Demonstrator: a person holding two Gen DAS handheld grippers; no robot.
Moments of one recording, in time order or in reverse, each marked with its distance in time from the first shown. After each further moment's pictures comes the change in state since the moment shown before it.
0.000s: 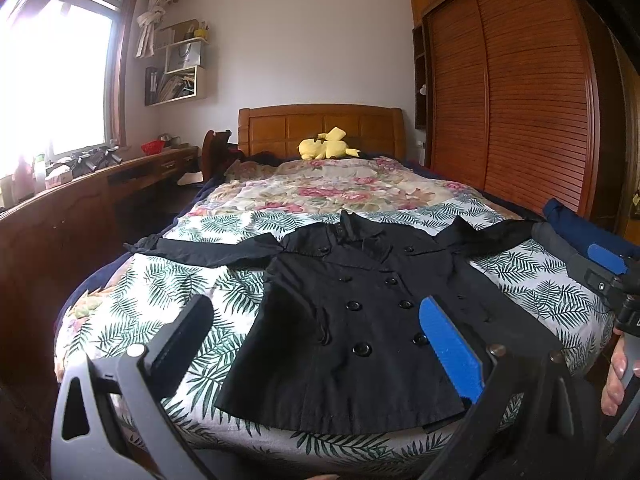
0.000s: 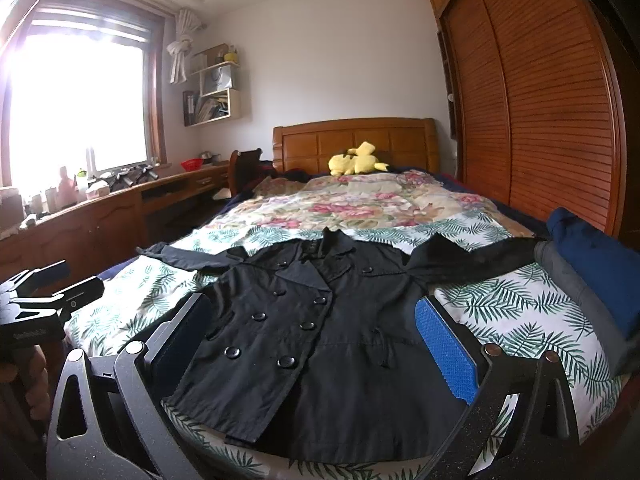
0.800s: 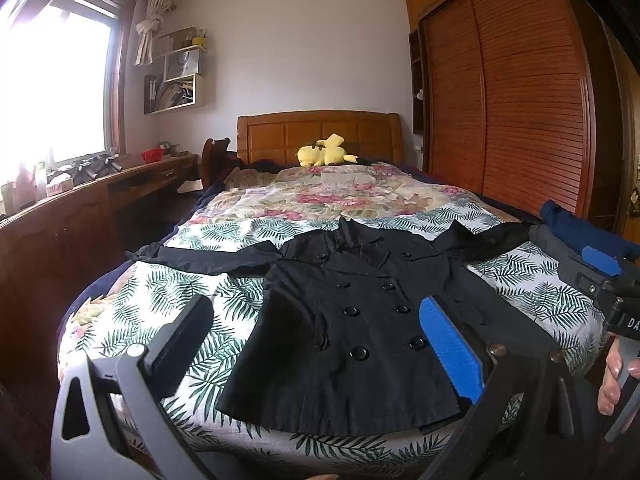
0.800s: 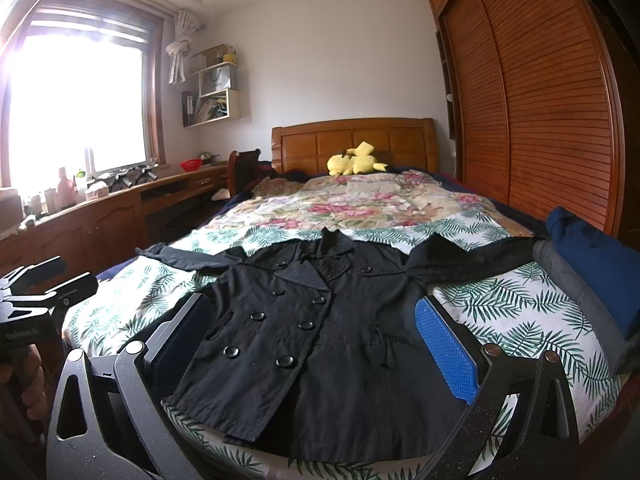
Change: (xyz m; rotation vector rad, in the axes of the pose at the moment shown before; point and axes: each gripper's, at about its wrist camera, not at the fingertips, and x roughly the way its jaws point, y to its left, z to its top) left arm -0.011 -0.004 0.002 0.010 -0.027 0.000; right arm -0.001 -0.001 0.000 0.002 0.000 0.003
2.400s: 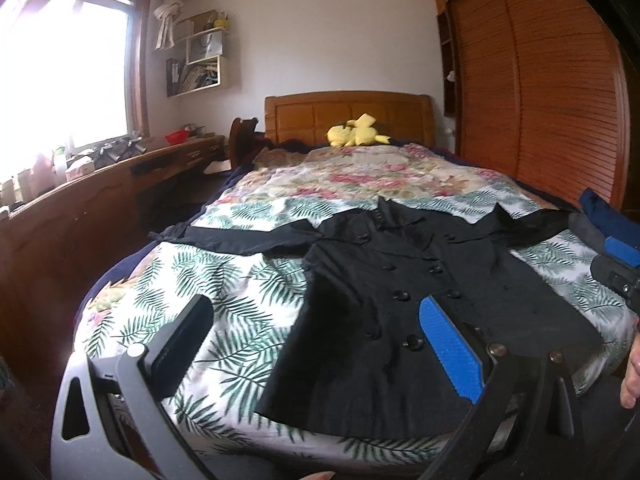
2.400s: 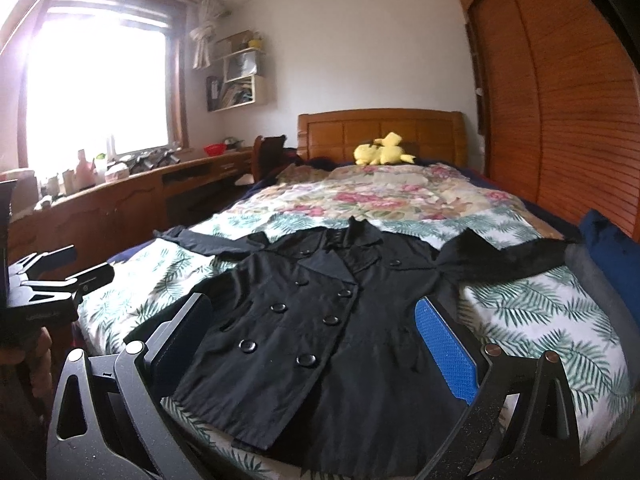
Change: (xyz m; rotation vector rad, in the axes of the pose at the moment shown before) left arm 0.047 0.041 -0.014 -0.015 0.077 0.115; right arm 0.039 0.032 -0.006 -0.057 0.046 0.103
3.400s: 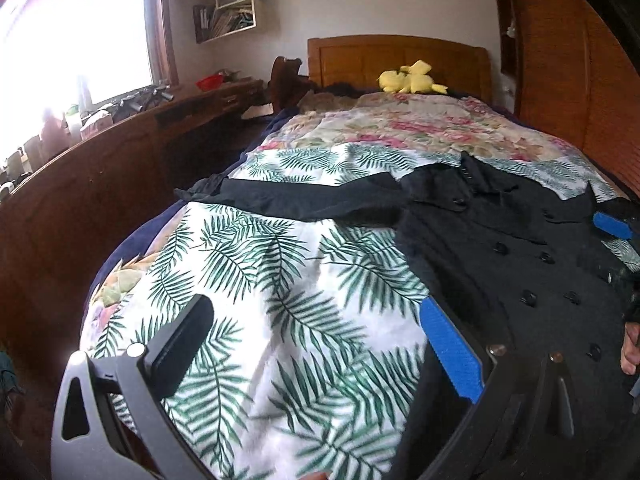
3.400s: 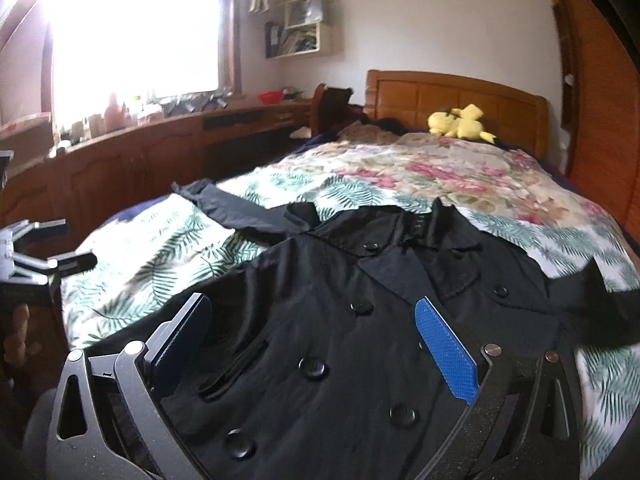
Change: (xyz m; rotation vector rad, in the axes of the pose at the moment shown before) left arm 0.160 0.088 0.009 -0.034 0.208 0.144; right arm 0.229 0.032 0.016 -0.163 0.165 0.201
